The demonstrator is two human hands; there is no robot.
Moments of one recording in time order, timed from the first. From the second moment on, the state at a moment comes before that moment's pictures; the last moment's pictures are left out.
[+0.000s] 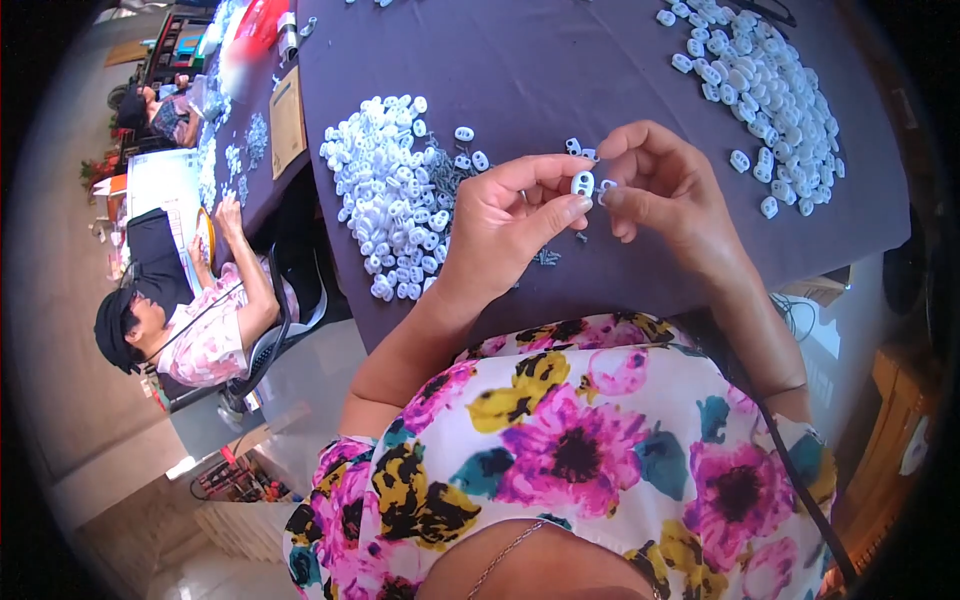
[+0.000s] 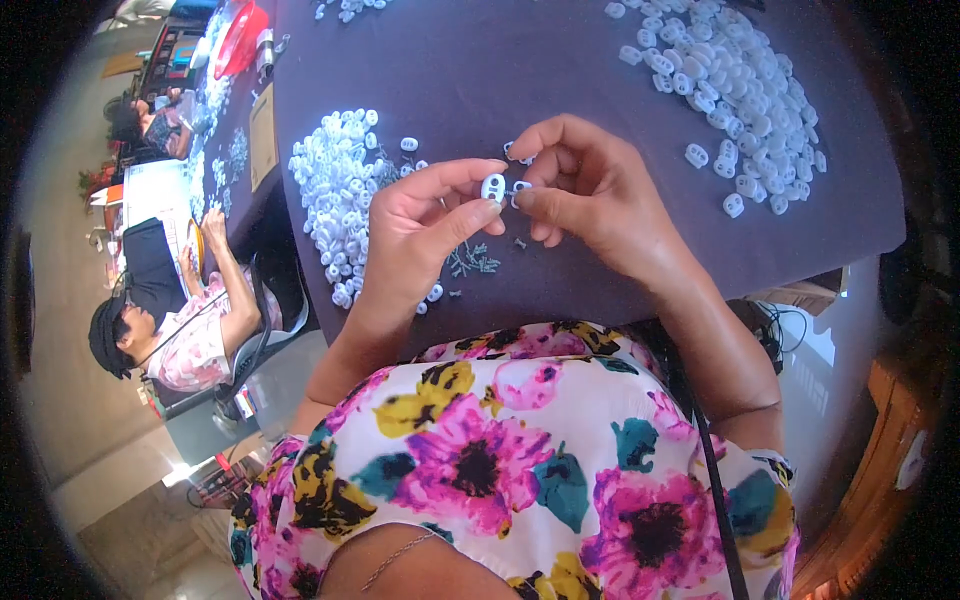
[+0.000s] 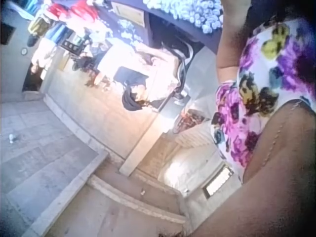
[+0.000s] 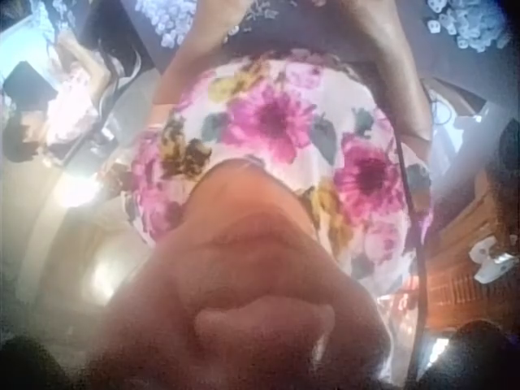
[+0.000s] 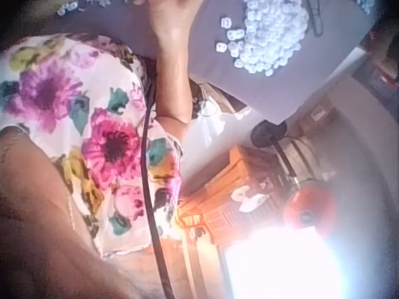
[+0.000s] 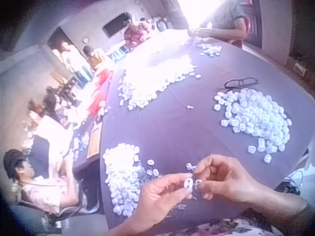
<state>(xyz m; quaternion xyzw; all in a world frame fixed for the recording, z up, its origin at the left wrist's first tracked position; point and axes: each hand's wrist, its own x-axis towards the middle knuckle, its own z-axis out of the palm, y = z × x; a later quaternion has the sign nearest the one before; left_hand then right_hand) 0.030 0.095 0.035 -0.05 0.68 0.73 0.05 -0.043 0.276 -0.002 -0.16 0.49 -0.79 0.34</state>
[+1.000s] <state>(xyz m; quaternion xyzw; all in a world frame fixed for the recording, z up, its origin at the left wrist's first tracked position) 0.035 0.094 0.024 -0.08 0.65 0.75 0.05 -0.043 0.274 -0.005 -0.18 0.49 -0.78 0.34</state>
